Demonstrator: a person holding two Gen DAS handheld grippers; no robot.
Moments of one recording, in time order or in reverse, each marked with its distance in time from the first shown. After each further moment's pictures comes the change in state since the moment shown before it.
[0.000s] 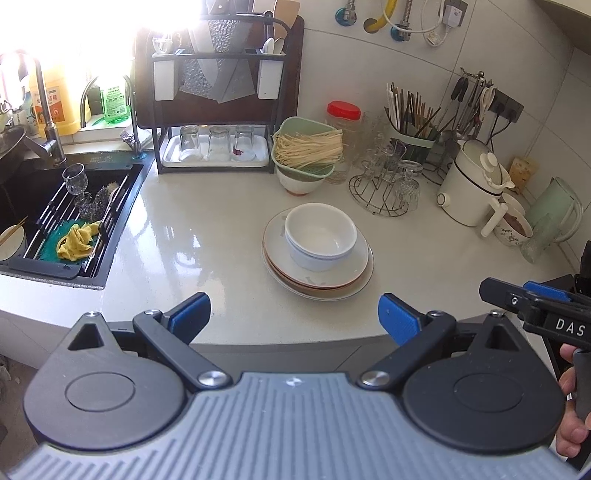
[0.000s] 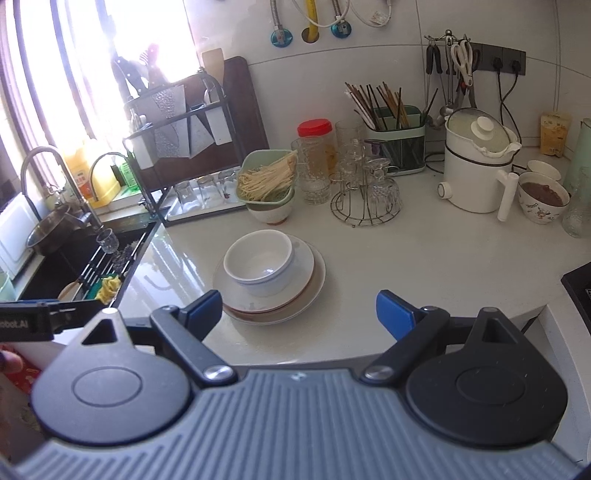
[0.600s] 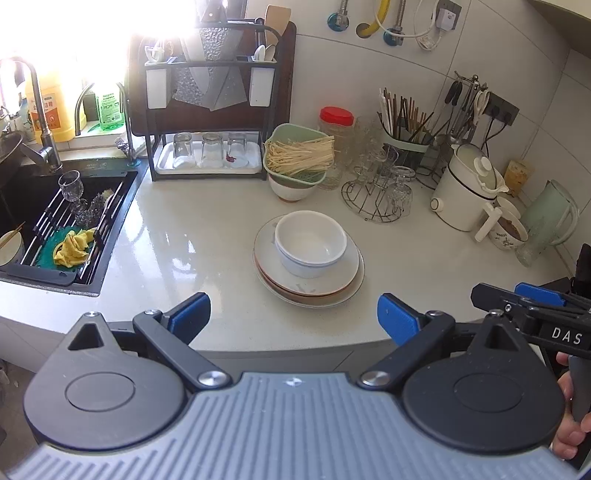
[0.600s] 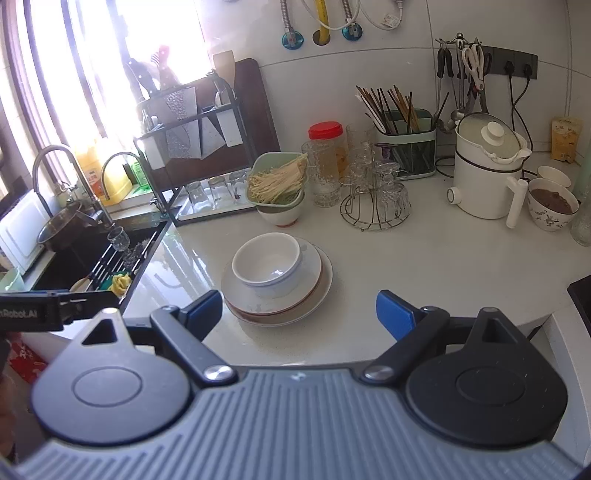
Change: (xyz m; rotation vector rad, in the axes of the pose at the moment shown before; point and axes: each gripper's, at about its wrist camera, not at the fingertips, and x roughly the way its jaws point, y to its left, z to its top) left arm -0.006 -0.014 0.009 0.003 -0.011 -0.012; right arm -0.004 -0.006 0.008 -0.017 0.002 0.043
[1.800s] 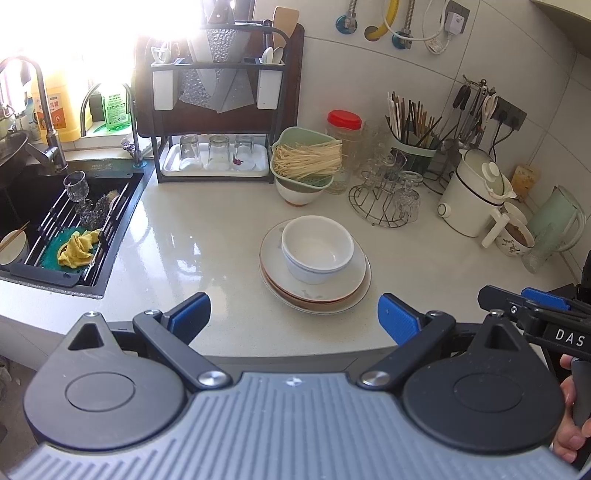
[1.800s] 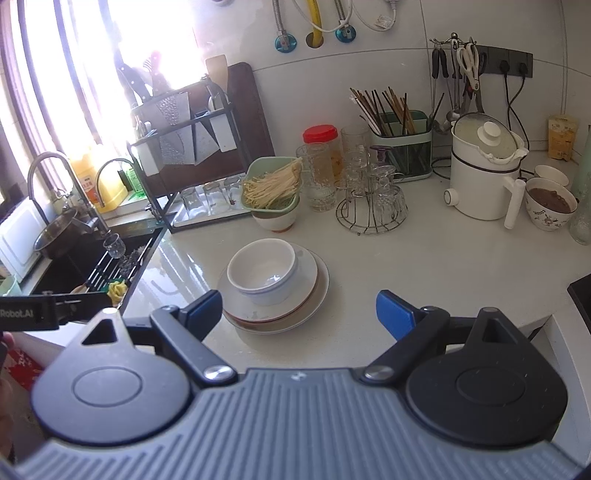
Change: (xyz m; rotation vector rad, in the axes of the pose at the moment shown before) left arm 0.005 0.005 0.005 -0.011 -0.007 0.019; right arm 0.005 -0.003 0.002 0.016 -0.012 -0.012
